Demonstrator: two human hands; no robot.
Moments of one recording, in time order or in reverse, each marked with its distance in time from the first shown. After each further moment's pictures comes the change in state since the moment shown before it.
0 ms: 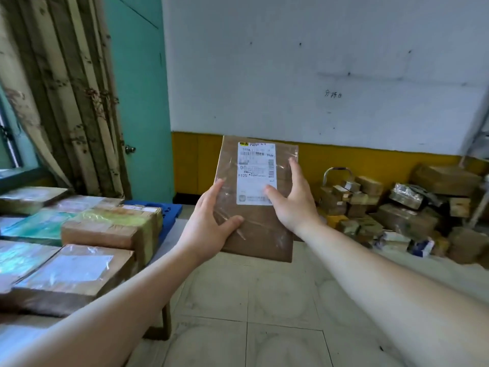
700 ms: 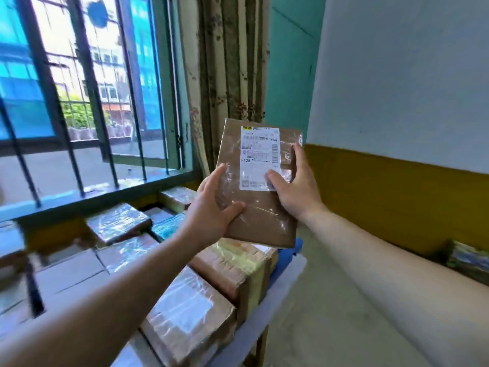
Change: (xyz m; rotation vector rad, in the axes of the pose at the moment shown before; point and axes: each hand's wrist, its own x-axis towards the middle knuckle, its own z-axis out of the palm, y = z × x) left_hand 0.118 -0.126 -0.193 0.270 0.523 -0.184; right_hand 0.181 -0.099 0.280 0.361 -0.429 -0.292
